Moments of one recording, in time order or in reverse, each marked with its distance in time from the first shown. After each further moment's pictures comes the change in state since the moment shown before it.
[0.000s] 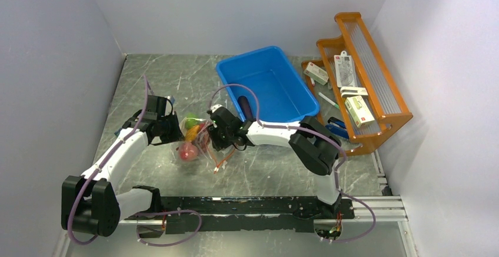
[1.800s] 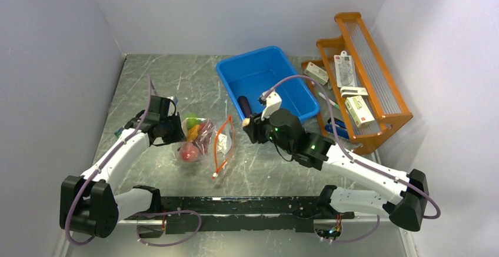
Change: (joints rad) left arm -0.047 -0.005 0.000 0.000 -0.019 -0.001; right arm 0.002 -0.886 -0.370 -0.047 0.191 -0.013
